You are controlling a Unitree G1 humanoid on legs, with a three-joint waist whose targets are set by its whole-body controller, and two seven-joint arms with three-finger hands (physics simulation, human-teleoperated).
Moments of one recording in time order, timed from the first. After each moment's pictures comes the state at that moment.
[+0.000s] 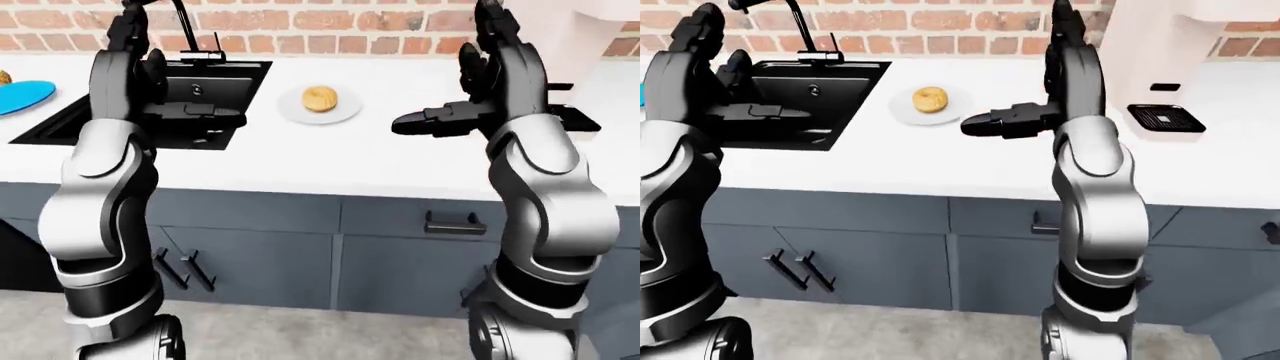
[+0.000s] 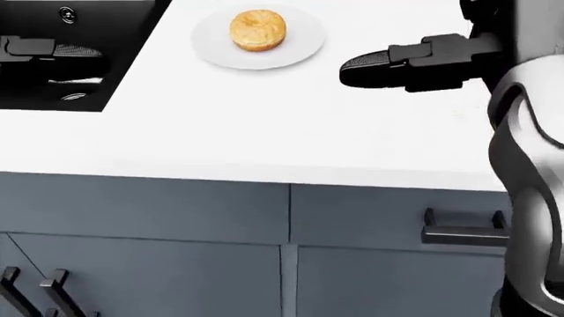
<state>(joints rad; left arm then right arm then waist) -0.77 0.40 0.25 -0.27 -0.17 0.83 0.03 -0.80 -0.24 -0.16 -0.42 -0.01 0.96 0.01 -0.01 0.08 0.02</state>
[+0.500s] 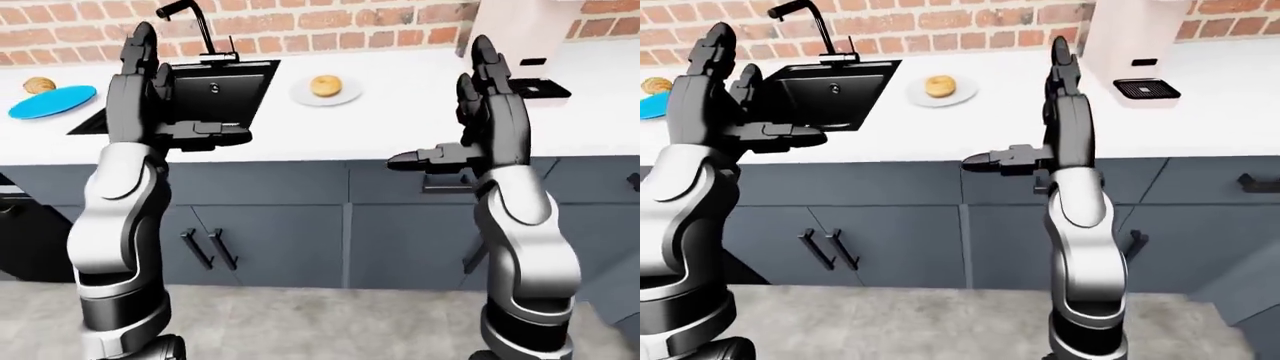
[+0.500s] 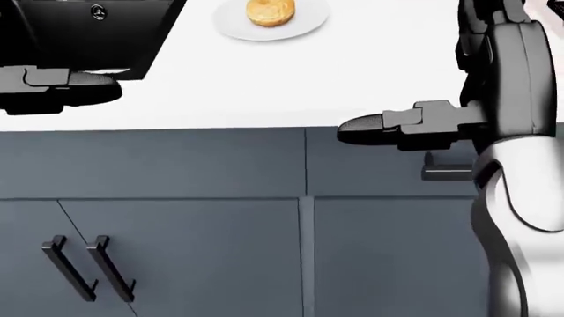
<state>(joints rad) -0.66 0.37 0.23 -0.25 -0.19 0.66 0.05 -0.55 -0.17 -0.12 -0.49 -0.04 0.72 -0.02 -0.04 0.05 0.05</state>
